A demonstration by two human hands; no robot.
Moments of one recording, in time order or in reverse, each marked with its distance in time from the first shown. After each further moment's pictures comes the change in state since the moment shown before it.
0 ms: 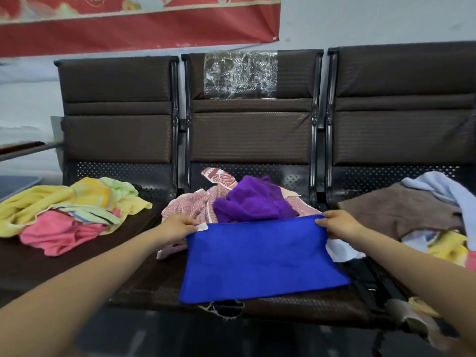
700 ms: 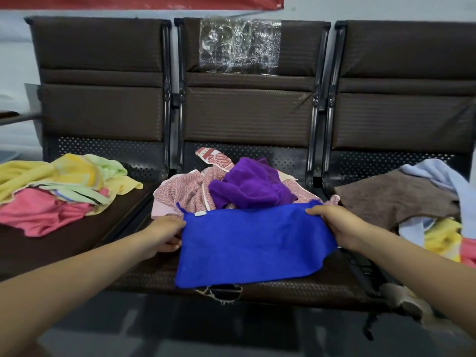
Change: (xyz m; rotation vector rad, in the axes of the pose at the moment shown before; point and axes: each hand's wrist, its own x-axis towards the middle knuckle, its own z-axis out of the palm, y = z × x) left_hand -0.012 -0.024 0.029 -0.474 0.020 -0.362; right_hand -0.048 -0.018 0.020 0.438 -0.182 0.199
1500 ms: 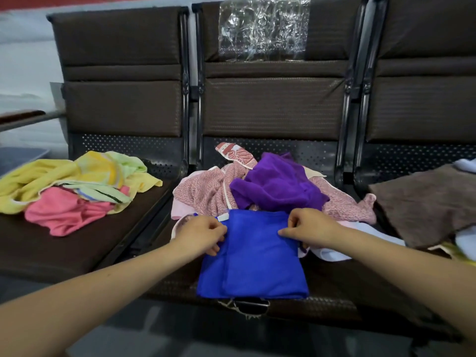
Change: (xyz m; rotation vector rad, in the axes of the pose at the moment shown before) left_hand -0.014 0.012 0.024 0.281 0.006 0.273; right_hand 0.041 0.002 0.084 -1.201 -0.020 -0.353
